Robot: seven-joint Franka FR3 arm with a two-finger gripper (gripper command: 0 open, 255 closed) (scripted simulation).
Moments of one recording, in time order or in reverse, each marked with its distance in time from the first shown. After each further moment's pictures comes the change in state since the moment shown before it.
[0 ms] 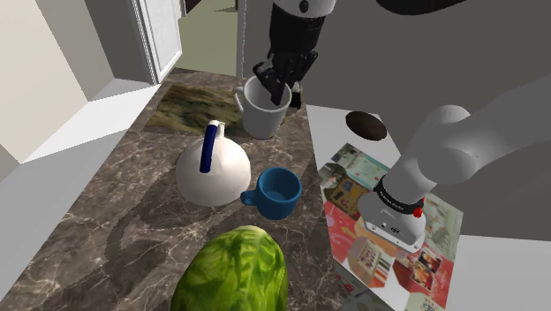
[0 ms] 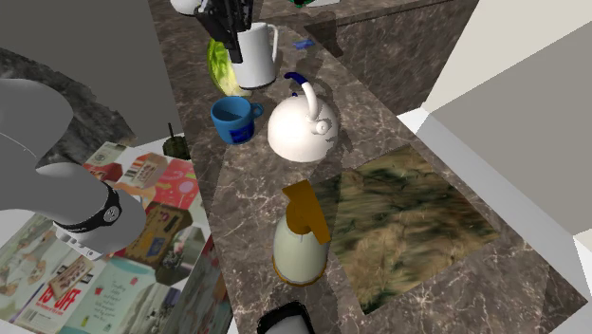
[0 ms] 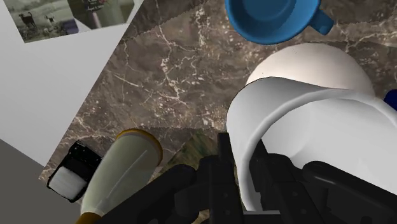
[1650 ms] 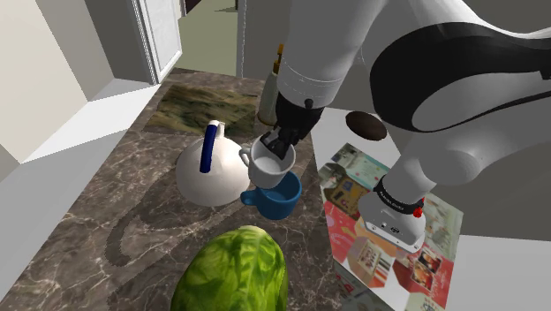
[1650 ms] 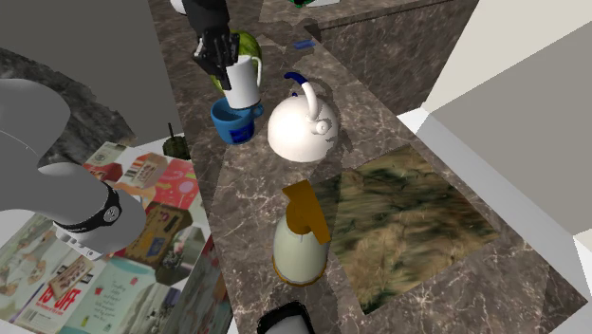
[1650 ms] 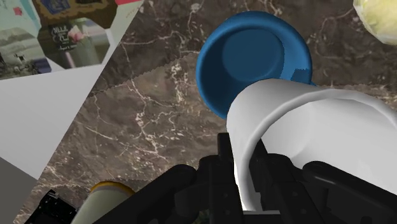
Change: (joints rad) arm 0.071 -0.048 0.128 -0.224 0.095 0.177 0.119
